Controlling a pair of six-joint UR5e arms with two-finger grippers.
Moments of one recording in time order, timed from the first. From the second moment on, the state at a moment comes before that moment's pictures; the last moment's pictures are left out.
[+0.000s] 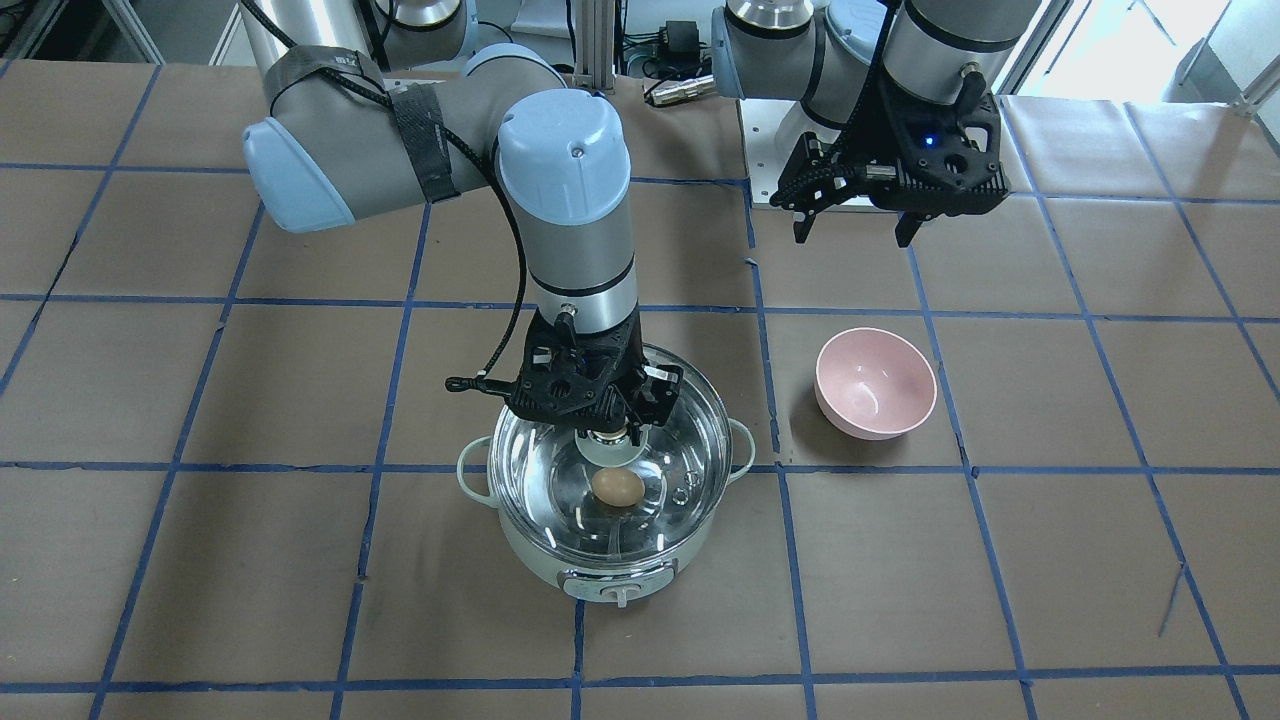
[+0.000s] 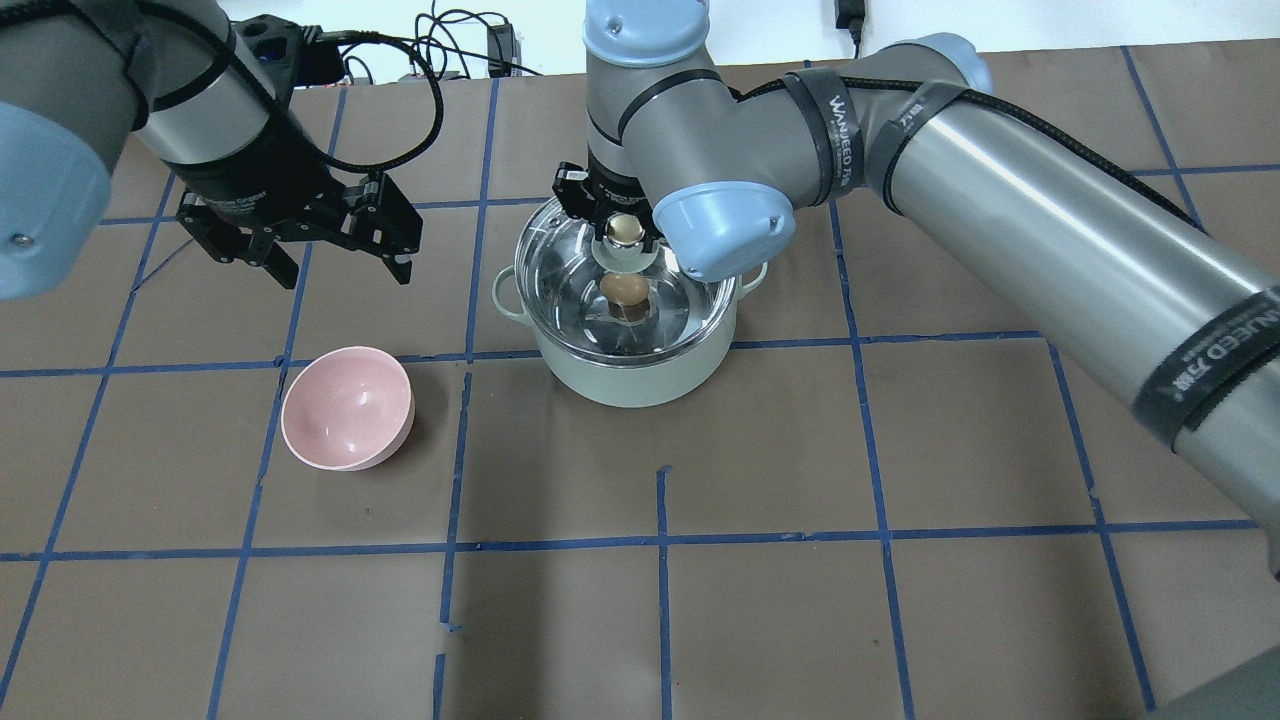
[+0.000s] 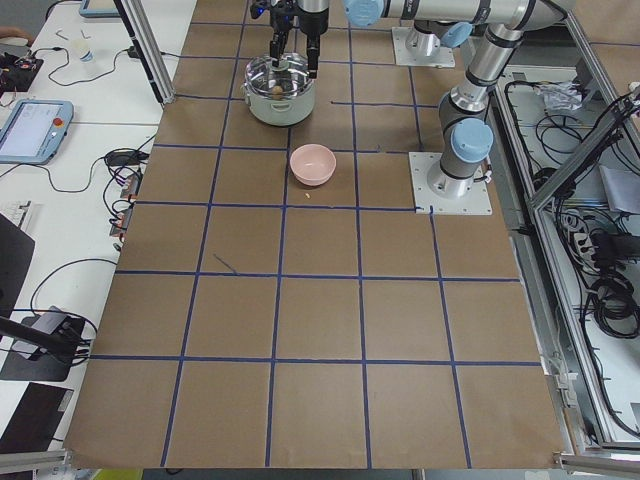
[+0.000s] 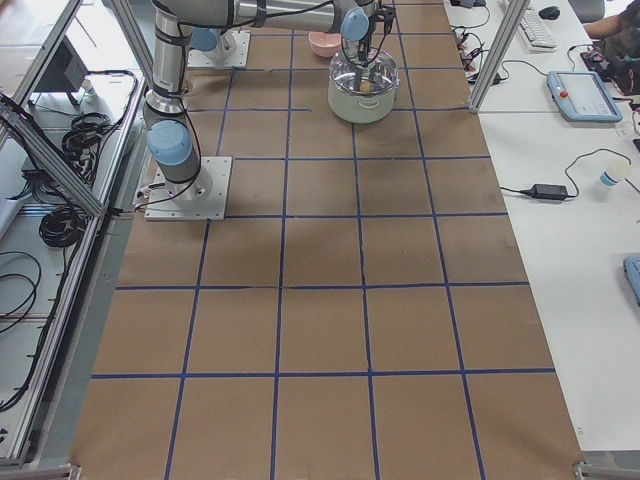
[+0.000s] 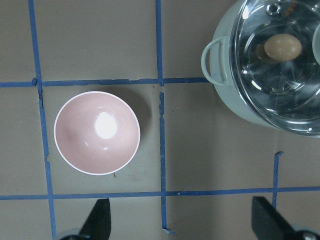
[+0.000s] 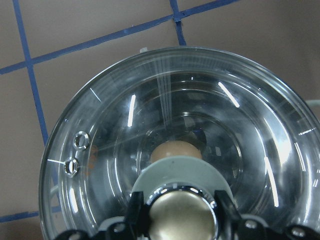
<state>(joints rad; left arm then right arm) -1.58 -1.52 -1.62 -1.58 1.56 0.00 1.96 -1.16 1.46 -2.07 -1.53 0.63</state>
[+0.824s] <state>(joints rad) -1.58 -1.52 -1.62 -1.58 1.56 0.00 1.93 -1.19 1.46 -2.08 -1.57 0.56</state>
